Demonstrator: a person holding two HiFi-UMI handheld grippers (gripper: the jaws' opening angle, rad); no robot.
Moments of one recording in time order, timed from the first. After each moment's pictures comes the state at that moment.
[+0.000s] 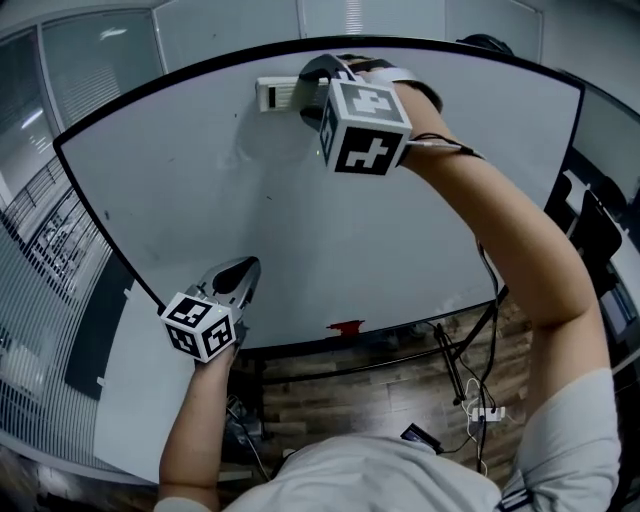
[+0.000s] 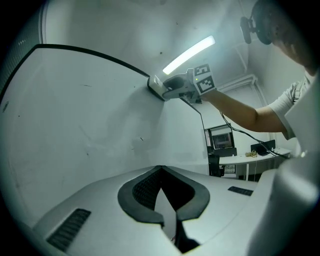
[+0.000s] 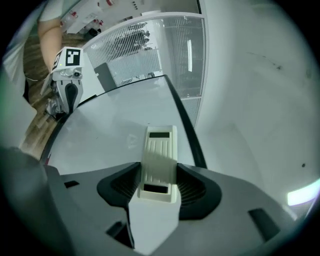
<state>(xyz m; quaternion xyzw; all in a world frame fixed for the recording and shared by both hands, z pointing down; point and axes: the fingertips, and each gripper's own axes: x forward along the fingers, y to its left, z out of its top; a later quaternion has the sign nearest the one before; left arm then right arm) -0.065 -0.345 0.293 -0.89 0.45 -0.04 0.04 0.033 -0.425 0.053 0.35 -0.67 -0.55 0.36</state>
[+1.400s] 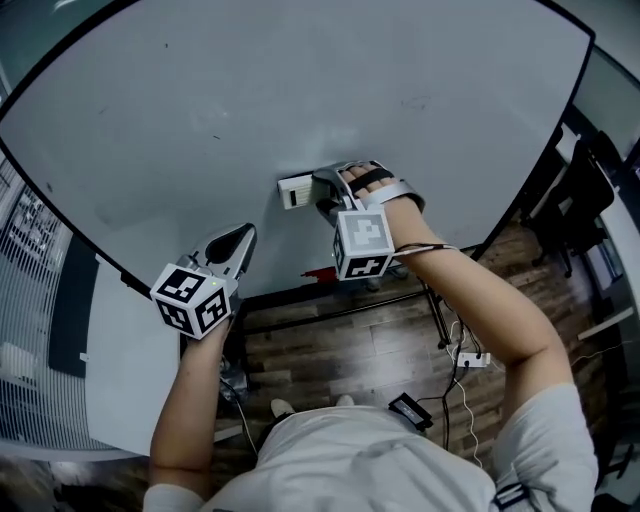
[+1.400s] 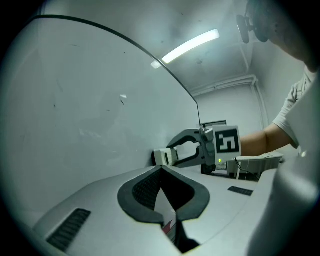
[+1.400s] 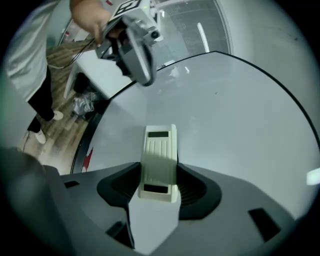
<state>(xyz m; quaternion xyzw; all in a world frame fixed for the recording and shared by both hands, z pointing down) -0.011 -0.364 0.361 -0.91 0.41 -0.07 -0.01 0.090 -0.434 0.390 0.27 -0.71 -0.45 0.46</state>
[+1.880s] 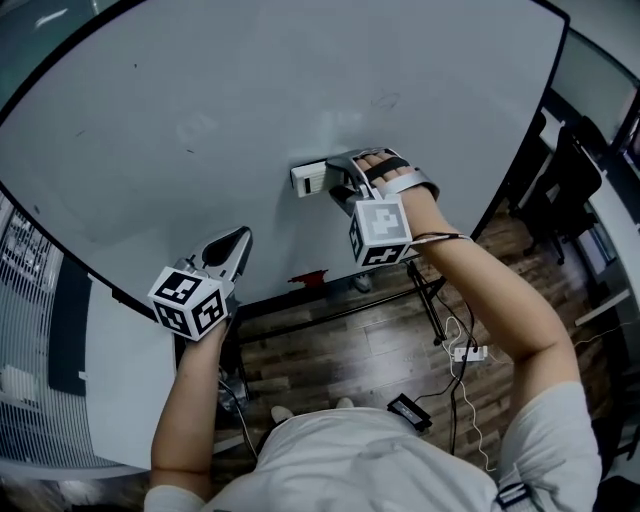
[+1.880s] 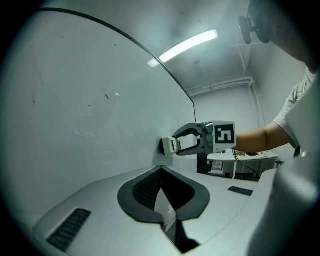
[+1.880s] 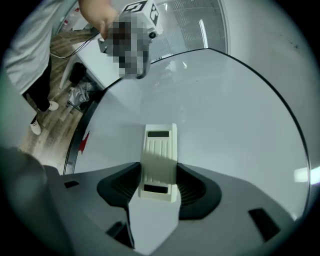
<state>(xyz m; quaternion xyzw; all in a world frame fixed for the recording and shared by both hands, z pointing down) 0.018 -0.372 0.362 -0.92 0.39 -0.07 -0.01 0.158 -0.445 0.363 0.32 -0.68 -0.47 0.46</state>
